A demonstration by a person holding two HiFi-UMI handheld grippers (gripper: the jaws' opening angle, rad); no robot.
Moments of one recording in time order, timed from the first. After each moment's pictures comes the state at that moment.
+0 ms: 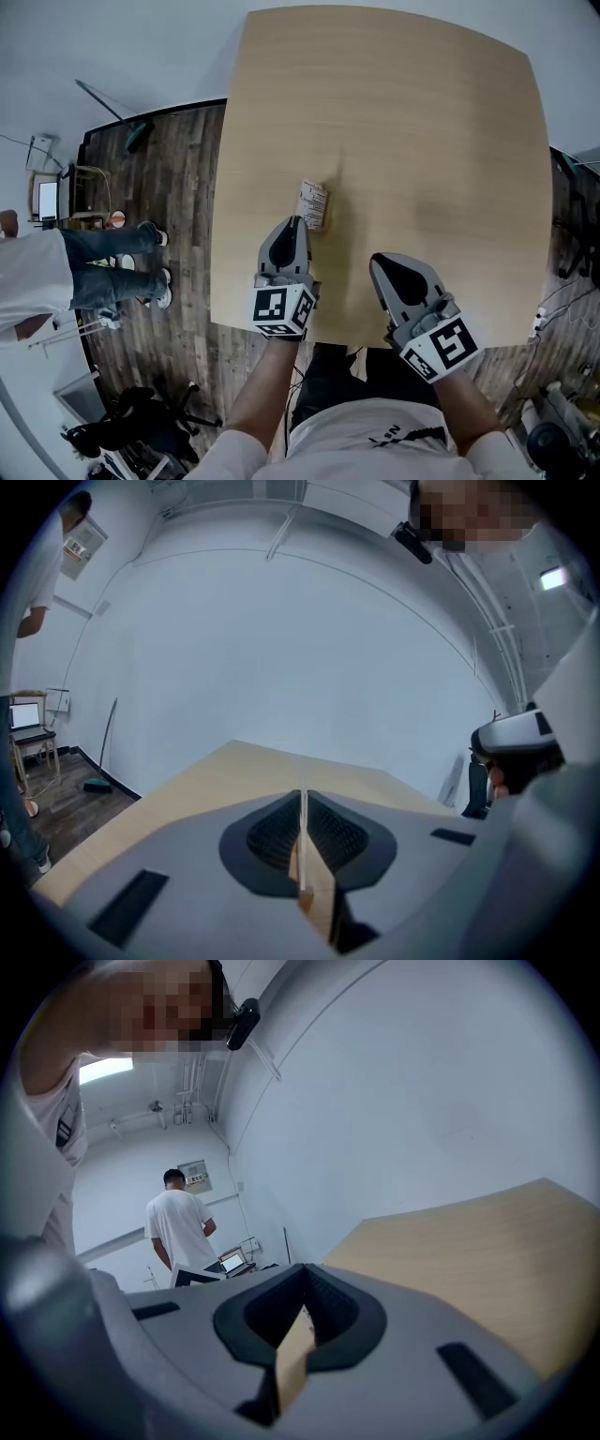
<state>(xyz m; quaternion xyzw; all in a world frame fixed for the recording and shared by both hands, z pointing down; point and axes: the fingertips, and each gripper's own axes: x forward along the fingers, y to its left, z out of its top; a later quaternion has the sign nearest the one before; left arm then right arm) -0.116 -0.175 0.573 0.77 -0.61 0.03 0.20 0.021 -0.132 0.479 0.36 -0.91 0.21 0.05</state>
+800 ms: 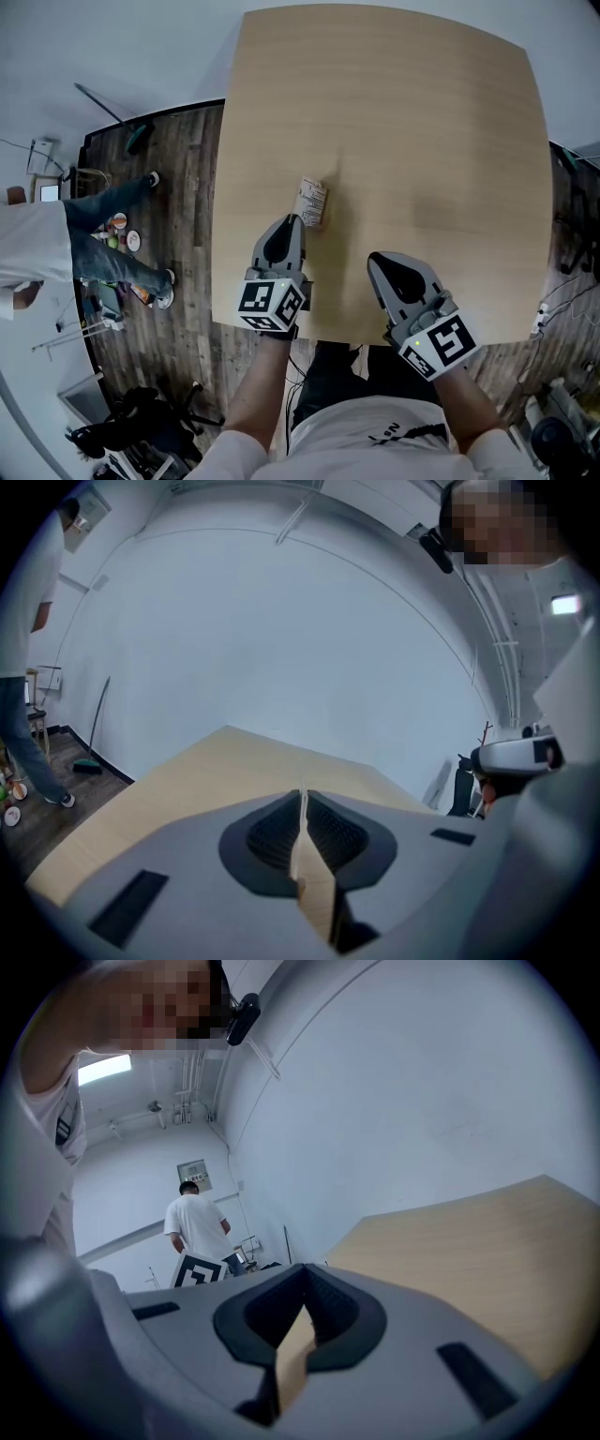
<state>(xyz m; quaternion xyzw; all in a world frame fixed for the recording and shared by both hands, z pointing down) -0.117 -0.178 0.576 0.78 -0.58 0.03 0.25 0.022 -0.130 0.482 0.36 -0.91 0.22 0.05</state>
